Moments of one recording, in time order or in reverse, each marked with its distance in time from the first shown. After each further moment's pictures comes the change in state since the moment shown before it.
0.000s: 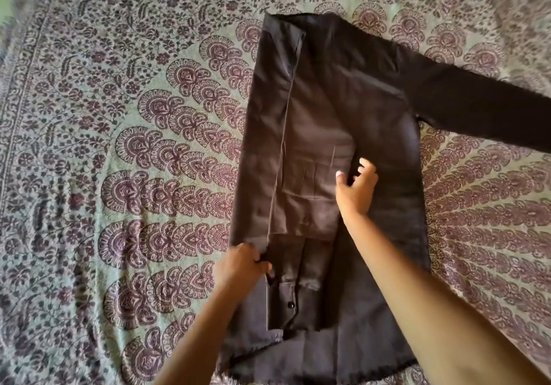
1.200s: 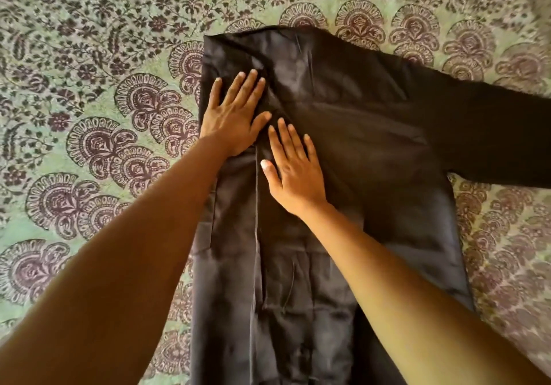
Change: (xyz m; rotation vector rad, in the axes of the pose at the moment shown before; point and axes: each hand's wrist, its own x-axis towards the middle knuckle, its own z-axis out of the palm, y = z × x) left_hand 0.335 0.182 -0.210 0.429 0.604 0.692; right_hand 0.159 -0.077 0.131 -0.614 -0.309 -0.752
